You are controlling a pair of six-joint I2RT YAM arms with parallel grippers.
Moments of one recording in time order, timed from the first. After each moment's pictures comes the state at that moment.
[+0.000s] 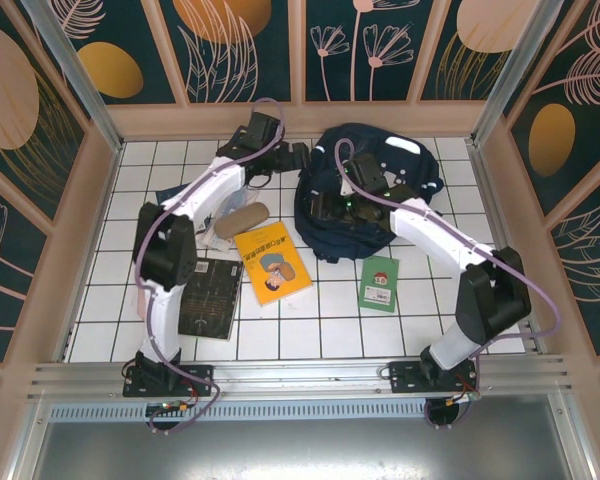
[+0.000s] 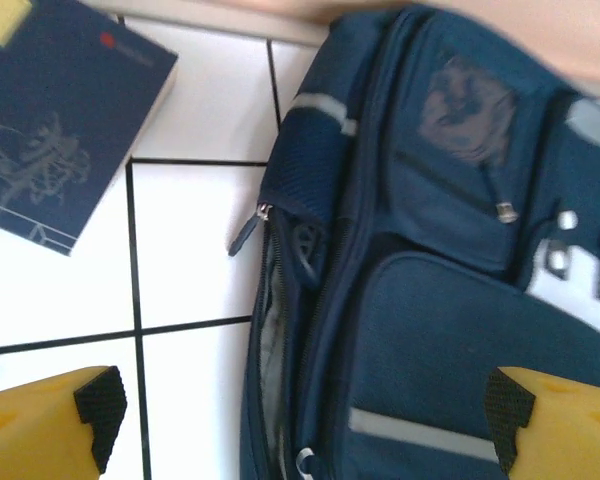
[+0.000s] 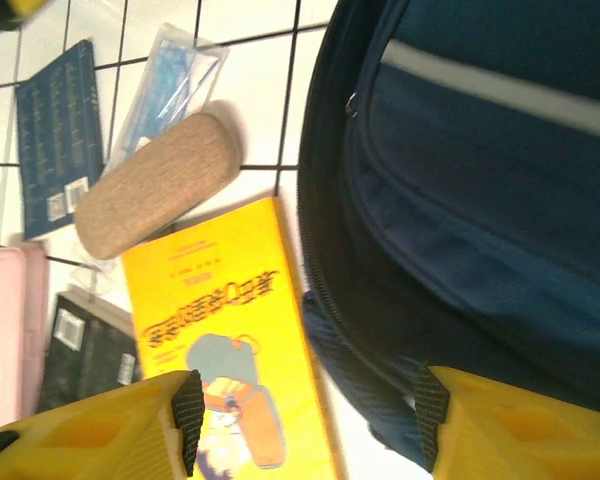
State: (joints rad) left arm -0.46 2.08 1.82 -0.45 0.09 -0.55; right arm 0.54 1.57 1.25 -0.54 -0.18 0.51
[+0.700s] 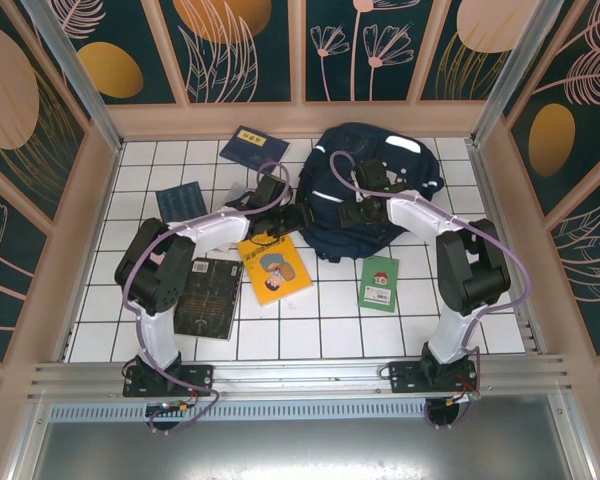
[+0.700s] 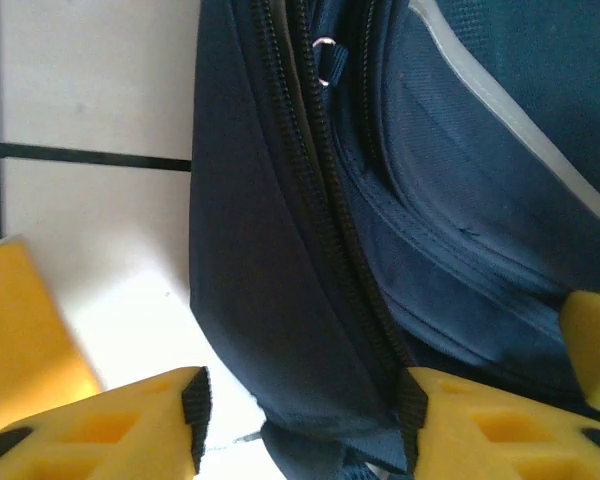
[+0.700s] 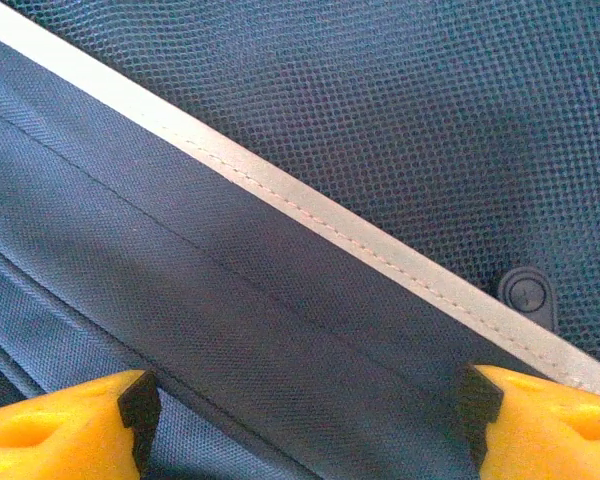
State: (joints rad) left arm -0.60 1.95 1.27 -0.18 0.21 -0.85; right arm 0.39 1.78 1.23 -0.52 0.02 0.18
